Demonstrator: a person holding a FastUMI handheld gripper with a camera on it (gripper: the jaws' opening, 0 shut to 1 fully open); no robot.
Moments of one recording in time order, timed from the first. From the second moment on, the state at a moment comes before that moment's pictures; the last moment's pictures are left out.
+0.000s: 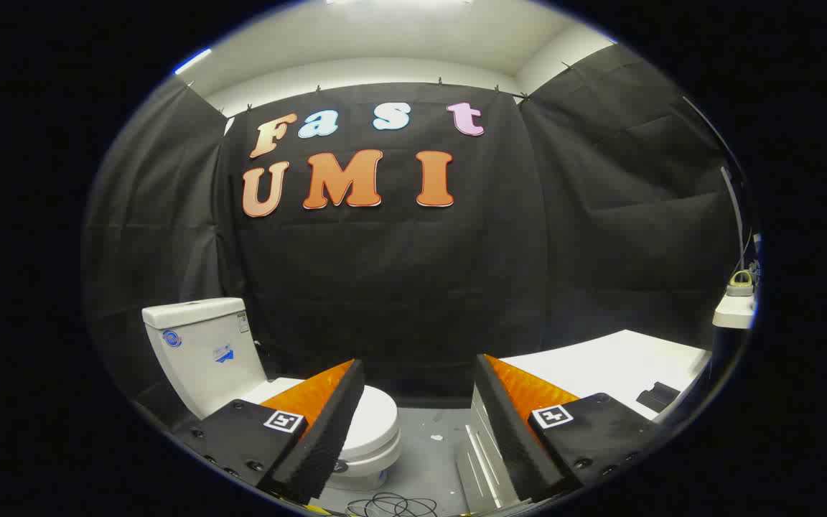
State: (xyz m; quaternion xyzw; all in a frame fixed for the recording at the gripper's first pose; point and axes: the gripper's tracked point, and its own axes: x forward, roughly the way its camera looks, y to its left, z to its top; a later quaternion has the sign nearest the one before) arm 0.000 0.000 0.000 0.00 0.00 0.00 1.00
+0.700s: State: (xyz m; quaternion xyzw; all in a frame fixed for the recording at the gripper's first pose) arm 0.000 0.003 -0.001 0.00 0.00 0.00 1.00
